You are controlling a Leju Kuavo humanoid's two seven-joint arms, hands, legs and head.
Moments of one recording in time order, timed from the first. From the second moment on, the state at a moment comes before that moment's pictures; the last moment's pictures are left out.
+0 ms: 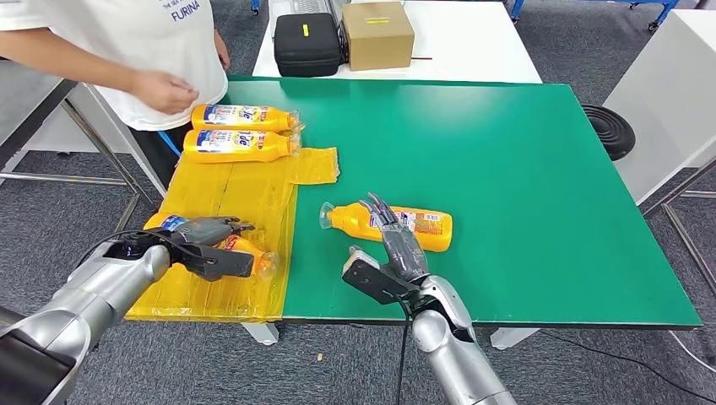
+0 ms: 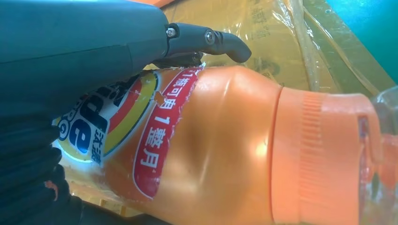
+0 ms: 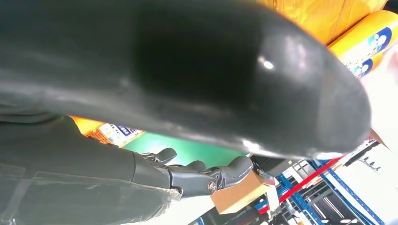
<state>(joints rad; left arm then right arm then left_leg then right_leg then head) -0.82 0.22 -0.81 -0.48 -0.86 -0.33 -0.38 -0.26 0.16 0.33 -1.18 0.77 -0.13 -0.34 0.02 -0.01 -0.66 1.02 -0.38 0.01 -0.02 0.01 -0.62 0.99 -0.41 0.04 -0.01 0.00</state>
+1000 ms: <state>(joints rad) -0.75 0.52 -0.76 -0.97 -0.43 -0.46 -0.43 -0.27 0.15 0.34 -1.16 0.74 -0.12 -0.34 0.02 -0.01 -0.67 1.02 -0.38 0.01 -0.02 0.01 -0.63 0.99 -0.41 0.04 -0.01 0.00</state>
